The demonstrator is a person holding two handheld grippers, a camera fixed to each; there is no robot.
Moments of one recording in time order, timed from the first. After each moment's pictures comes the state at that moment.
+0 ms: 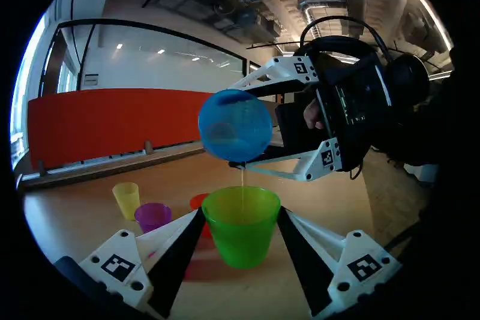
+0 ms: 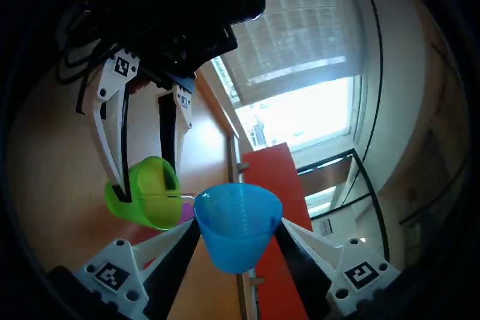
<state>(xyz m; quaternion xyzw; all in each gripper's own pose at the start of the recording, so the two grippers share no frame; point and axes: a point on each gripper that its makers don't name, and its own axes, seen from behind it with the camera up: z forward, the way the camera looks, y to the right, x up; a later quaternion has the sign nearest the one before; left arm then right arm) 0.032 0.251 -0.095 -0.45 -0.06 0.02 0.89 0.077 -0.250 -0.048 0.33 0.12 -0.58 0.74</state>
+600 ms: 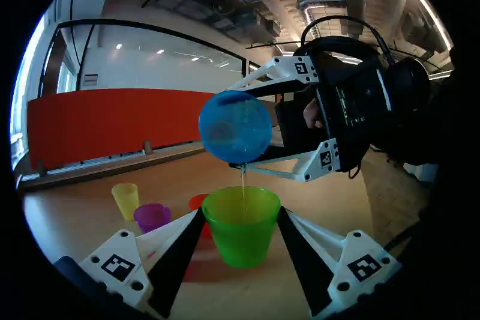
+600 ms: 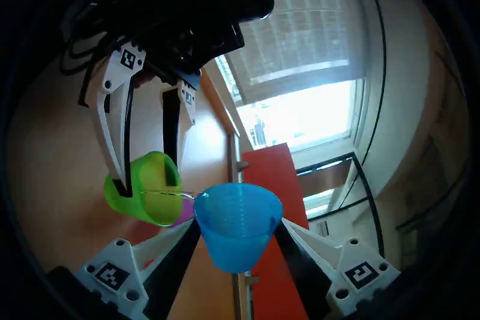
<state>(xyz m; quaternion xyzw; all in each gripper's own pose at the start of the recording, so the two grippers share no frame) 0.033 0.253 -0.096 -0.46 -0.06 0.02 0.89 0.077 -0.247 -0.049 0.32 0.12 -0.59 0.73</state>
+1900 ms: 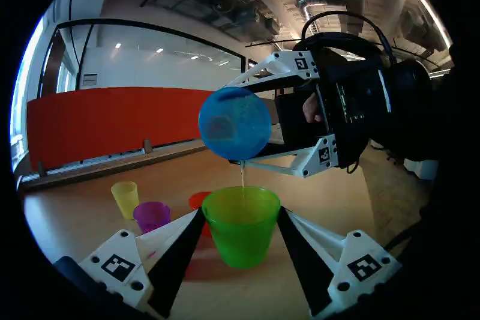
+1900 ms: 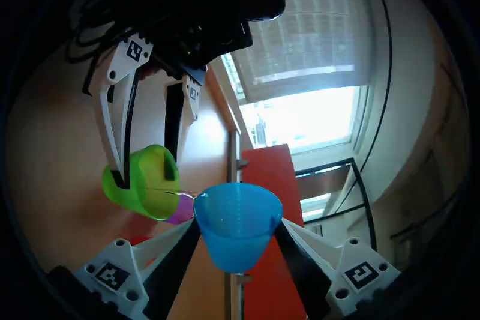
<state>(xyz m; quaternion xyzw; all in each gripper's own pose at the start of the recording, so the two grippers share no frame) 0.027 0.253 -0.094 -0.46 -0.06 0.02 0.89 0.076 -0.247 -0.045 0.32 0.12 -0.62 0.71</state>
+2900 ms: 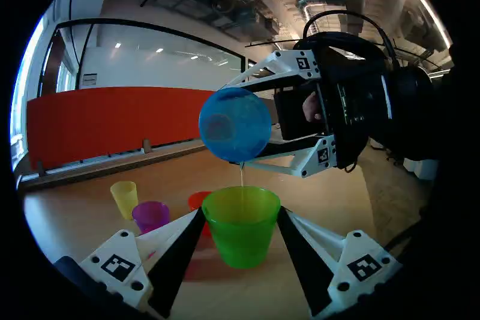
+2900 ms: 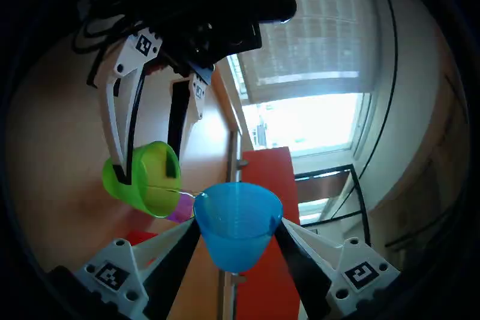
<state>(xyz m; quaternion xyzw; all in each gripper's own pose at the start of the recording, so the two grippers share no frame) 0.026 0.255 -0.096 -0.46 -0.07 0.02 0.89 0.077 -0.247 -0.042 0.31 0.13 -0.64 0.69</state>
